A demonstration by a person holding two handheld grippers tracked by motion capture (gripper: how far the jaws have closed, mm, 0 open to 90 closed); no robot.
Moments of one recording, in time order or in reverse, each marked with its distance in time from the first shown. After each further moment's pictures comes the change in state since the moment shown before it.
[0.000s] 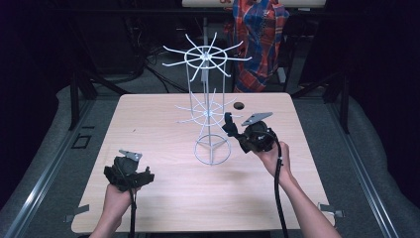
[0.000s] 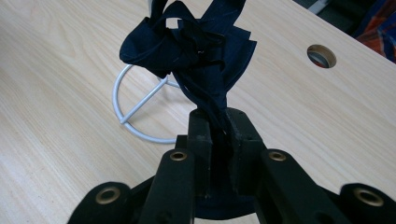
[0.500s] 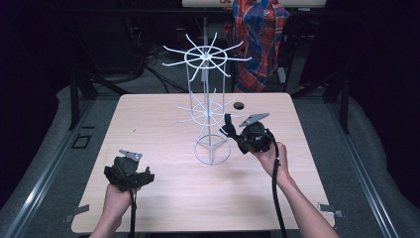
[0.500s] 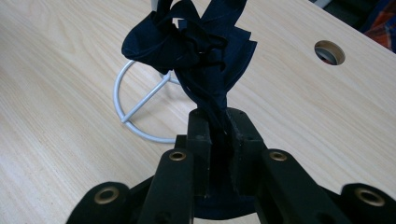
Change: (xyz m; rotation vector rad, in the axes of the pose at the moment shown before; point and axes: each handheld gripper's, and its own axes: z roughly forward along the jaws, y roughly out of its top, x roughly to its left) left arm 0.000 0.000 0.000 0.000 -0.002 0.004; right arm 0.003 0.000 0.008 0.017 0.009 0.003
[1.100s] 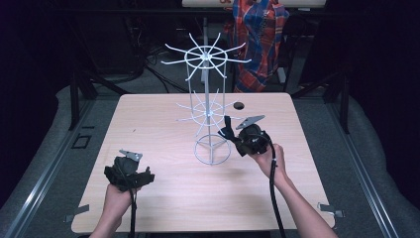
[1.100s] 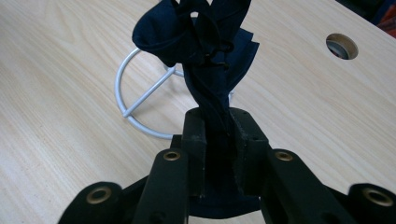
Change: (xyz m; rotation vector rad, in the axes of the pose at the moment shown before) left arm 0.000 0.000 0.000 0.002 -0.003 0.001; right arm 0.005 -0.002 0.011 0.024 0.004 -0.018
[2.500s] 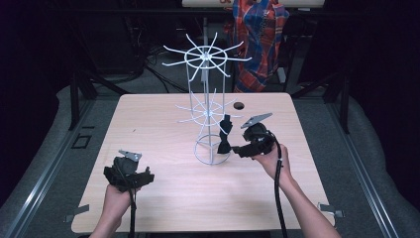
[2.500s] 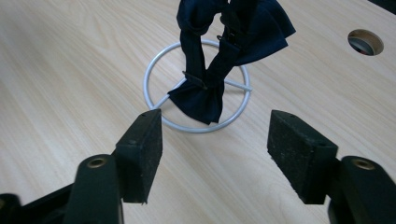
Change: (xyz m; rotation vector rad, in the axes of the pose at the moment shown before) left arm 0.001 0.000 -0.002 -0.001 0.000 -0.007; right arm -0.005 -0.001 -0.022 -0.009 0.103 0.035
